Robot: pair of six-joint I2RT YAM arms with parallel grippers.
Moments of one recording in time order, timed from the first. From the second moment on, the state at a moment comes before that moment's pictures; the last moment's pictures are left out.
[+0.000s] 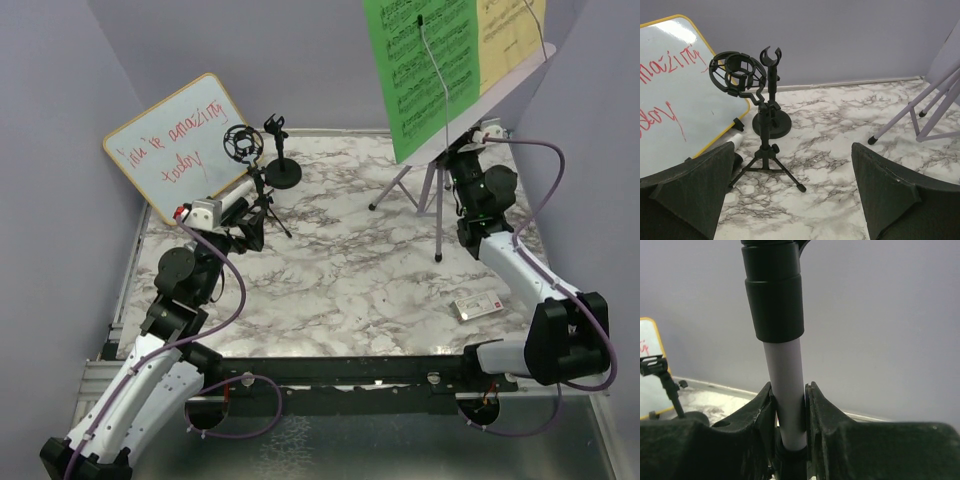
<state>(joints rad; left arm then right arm) -0.46 0.56 0.56 0.12 -0.16 -0.09 0.16 1.33 0.88 0.79 -0.16 0.02</state>
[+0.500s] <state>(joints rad) -0.43 0.57 0.56 0.12 -0.15 -0.10 0.30 1.42 0.88 0.96 0.22 0.06</state>
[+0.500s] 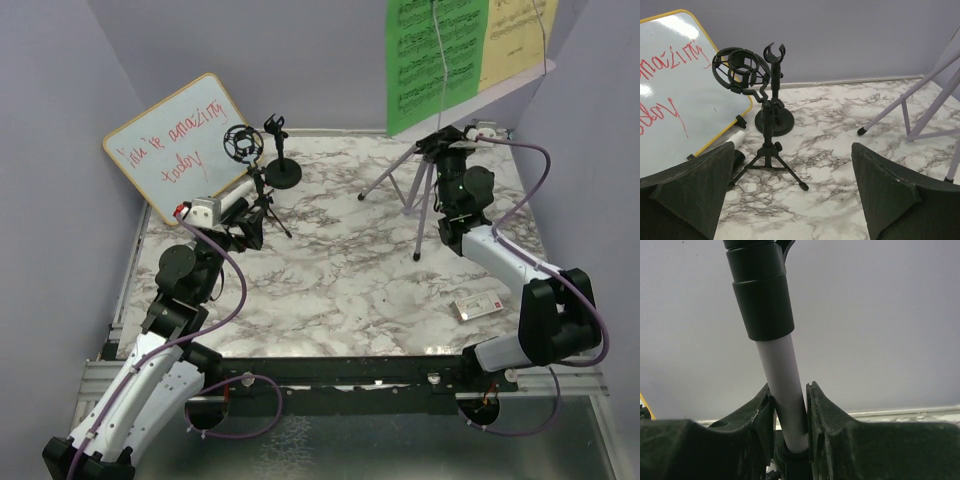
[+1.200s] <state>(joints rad) -0.40 0.58 0.56 0.12 -0.11 -0.12 0.45 1.49 0.96 0.92 0.38 0.10</state>
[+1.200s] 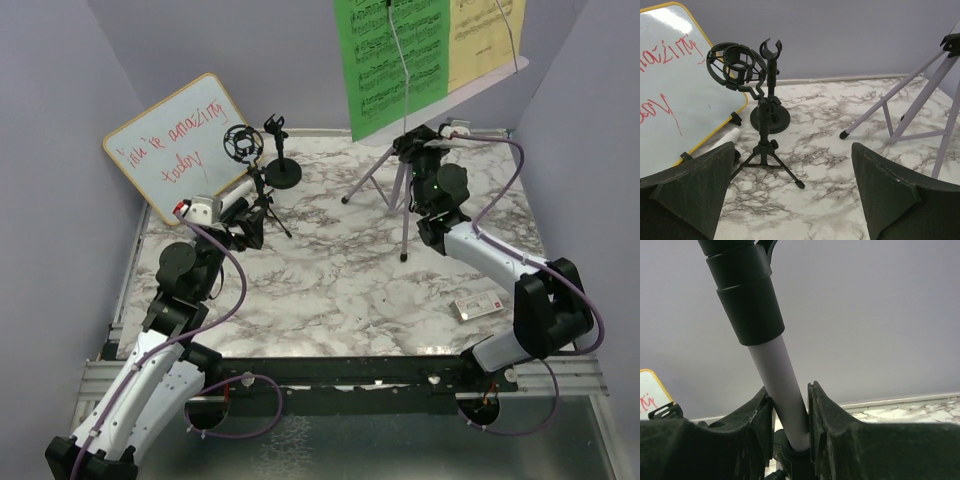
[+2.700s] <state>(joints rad) -0.38 1.01 1.22 -0.04 0.28 -0.46 0.54 0.93 1.12 -0.14 0.06 0.30</state>
